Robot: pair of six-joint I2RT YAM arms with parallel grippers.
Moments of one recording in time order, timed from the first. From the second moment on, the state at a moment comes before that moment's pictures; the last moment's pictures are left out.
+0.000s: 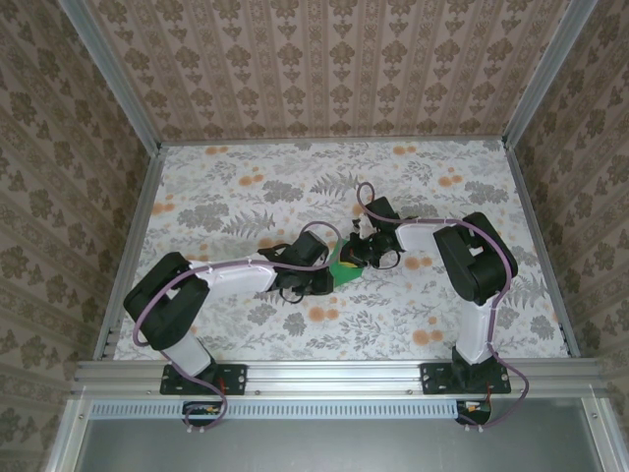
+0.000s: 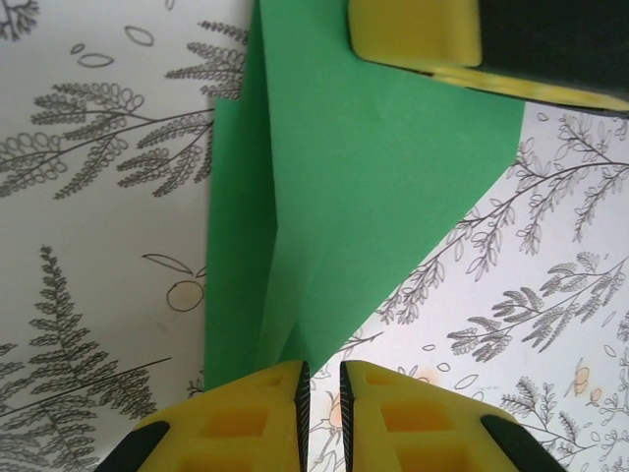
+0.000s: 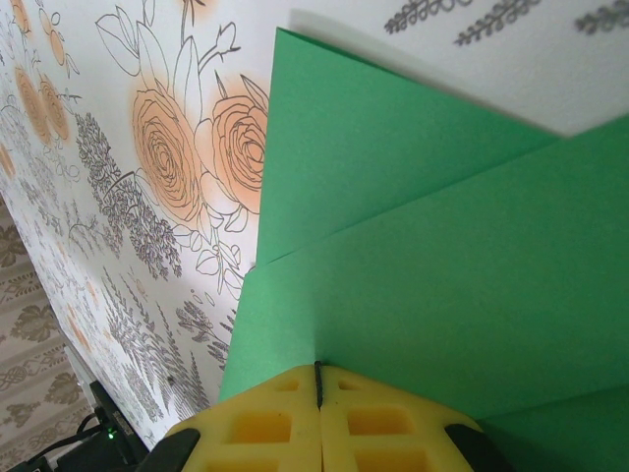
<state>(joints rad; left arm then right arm) -0.90 1.63 0.85 -0.27 0.19 -0.77 0.42 1.94 1.03 -0.21 -0.62 0.68</state>
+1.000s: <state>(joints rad) -0.87 1.65 0.82 -0.27 0.19 -0.78 0.41 1.95 1.03 -0.22 -0.63 0.68</state>
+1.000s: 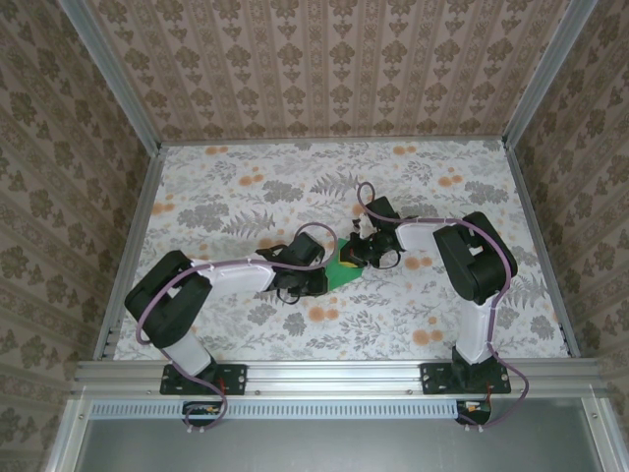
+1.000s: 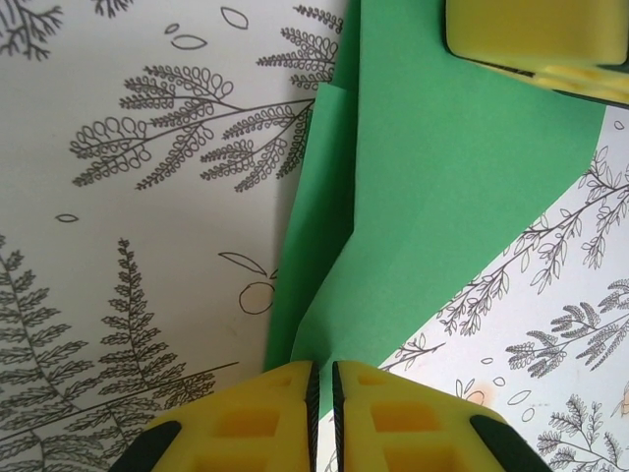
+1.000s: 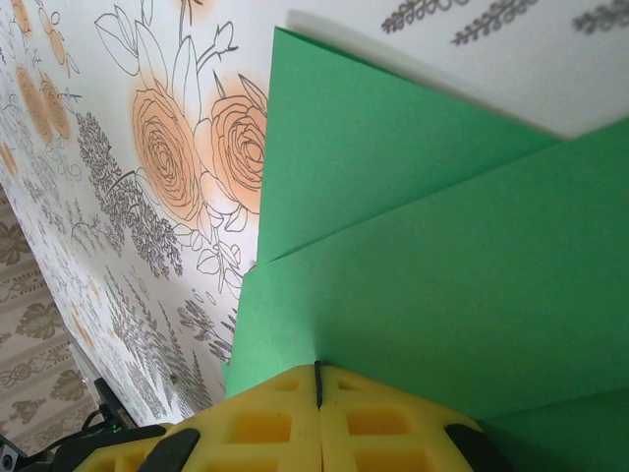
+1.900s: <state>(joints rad) -0.84 1.64 0.77 -0.20 0.23 -0.83 0.41 1.93 1.03 -0.22 -0.62 0.69</state>
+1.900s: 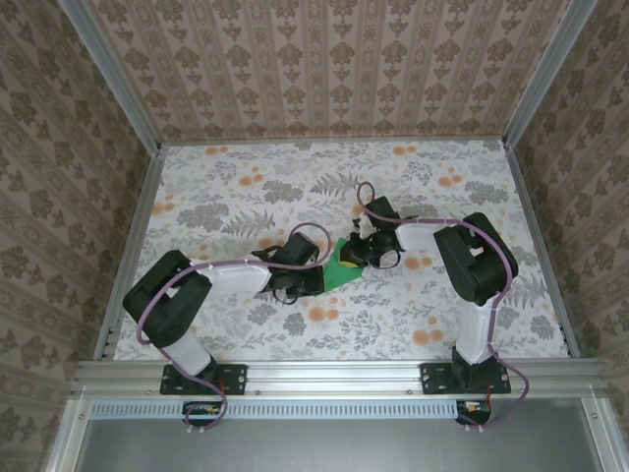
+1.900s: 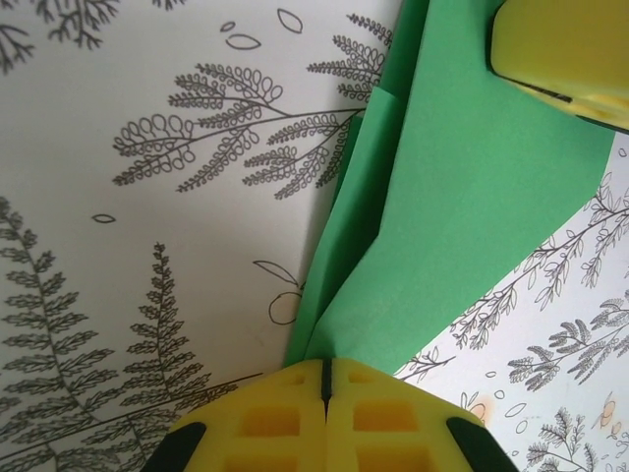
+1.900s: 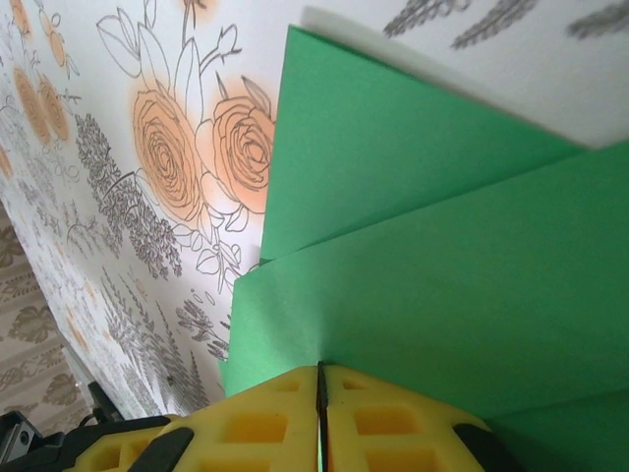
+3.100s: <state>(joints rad) -0.82 1.64 0.73 -0.11 0.27 -0.89 0.54 1.89 0.94 -0.11 -0.65 0.74</state>
